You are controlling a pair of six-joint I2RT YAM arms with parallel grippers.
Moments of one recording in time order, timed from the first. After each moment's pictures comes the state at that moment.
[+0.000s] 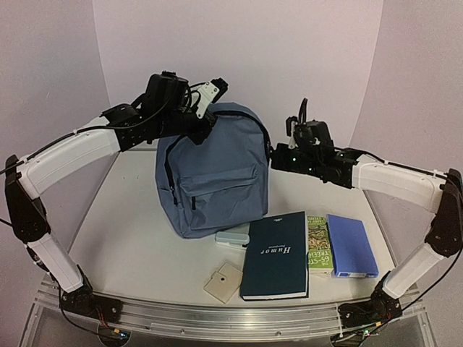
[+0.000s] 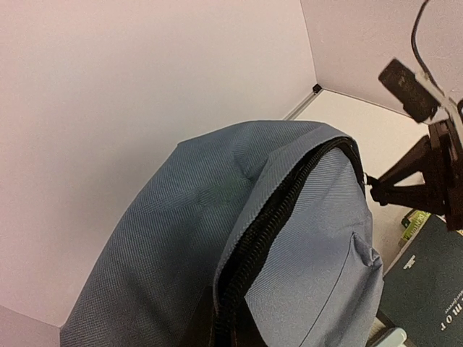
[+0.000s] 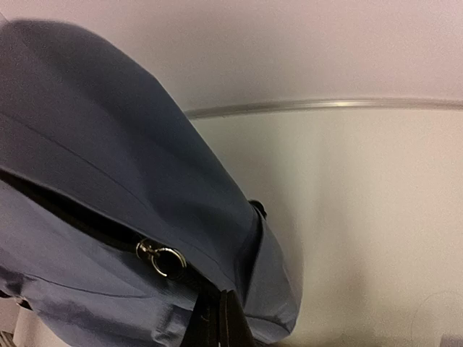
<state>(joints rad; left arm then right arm) -0.85 1.64 1.72 -0.41 -0.20 0.28 0.71 1.56 1.26 -0.17 0.23 0.52</state>
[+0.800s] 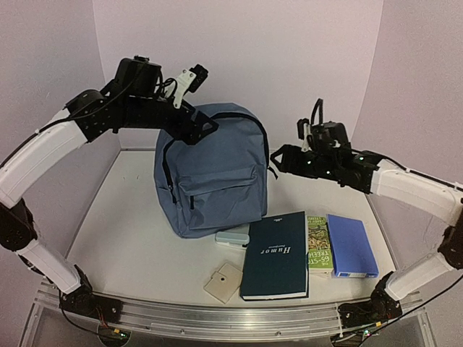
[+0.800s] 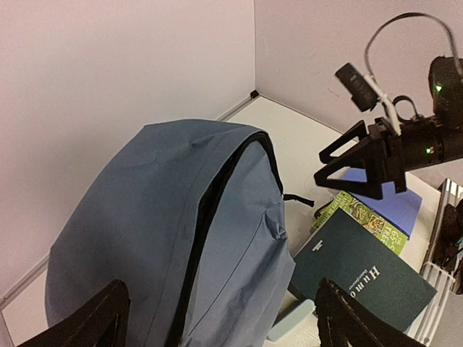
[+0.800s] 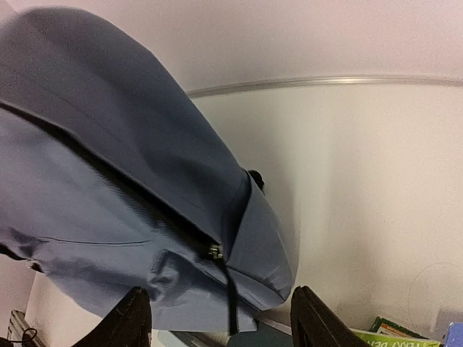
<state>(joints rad) -0.85 1.49 1.79 -0.69 0.01 0.06 0.71 1.37 1.18 -0.24 0.14 0.54</state>
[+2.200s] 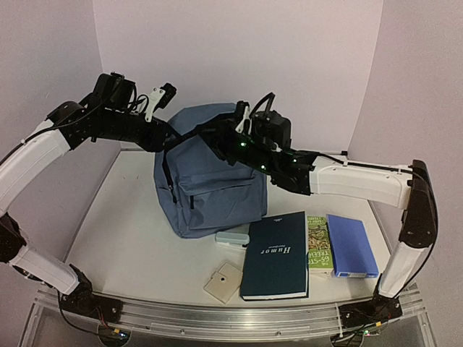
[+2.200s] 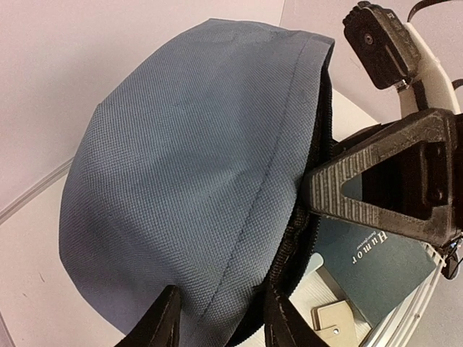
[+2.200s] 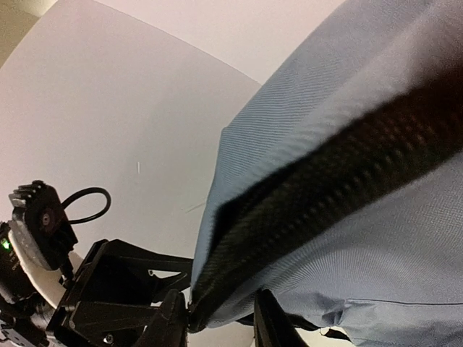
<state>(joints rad) -0.67 1.37 1.59 -0.76 0.15 0.00 0.98 1.81 1.53 0.28 0.07 1.02</state>
